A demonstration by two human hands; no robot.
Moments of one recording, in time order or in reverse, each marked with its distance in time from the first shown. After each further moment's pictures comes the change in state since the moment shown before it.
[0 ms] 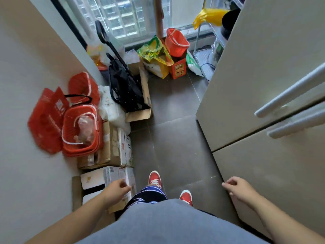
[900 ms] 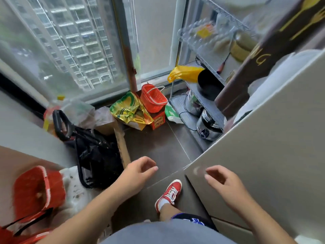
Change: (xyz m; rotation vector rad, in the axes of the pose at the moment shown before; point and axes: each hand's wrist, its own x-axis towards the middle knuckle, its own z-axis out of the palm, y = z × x) left_hand 0.183 0.390 -0.299 -0.150 0.056 0.665; right_hand 0.103 -0.395 -0.173 0.347 0.284 -0.436
